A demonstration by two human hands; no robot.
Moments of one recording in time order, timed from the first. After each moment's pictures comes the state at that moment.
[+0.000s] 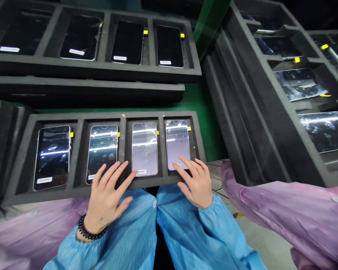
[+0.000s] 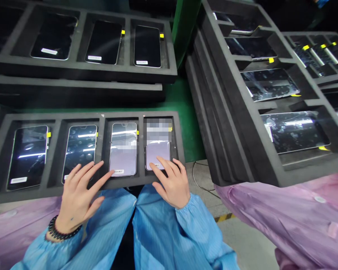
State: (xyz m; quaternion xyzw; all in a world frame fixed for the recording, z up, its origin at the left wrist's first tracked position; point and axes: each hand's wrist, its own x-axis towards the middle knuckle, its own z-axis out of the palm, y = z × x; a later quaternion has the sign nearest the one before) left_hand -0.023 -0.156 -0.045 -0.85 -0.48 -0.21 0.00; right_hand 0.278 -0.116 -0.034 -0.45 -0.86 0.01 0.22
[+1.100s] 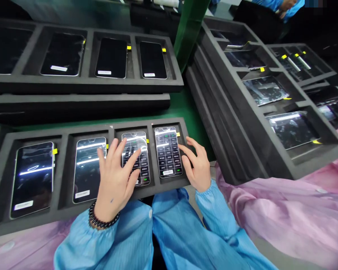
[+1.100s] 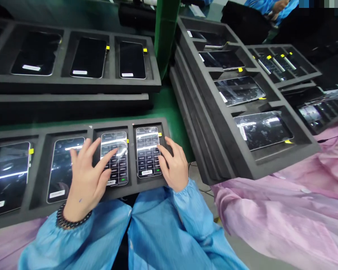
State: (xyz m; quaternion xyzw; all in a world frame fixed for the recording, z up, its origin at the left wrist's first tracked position) left_hand 0.030 -0.087 -0.017 -0.79 -0.55 -0.26 -0.06; right_hand 0.290 -0.063 -0.025 -0.56 -0.77 0.05 0.29
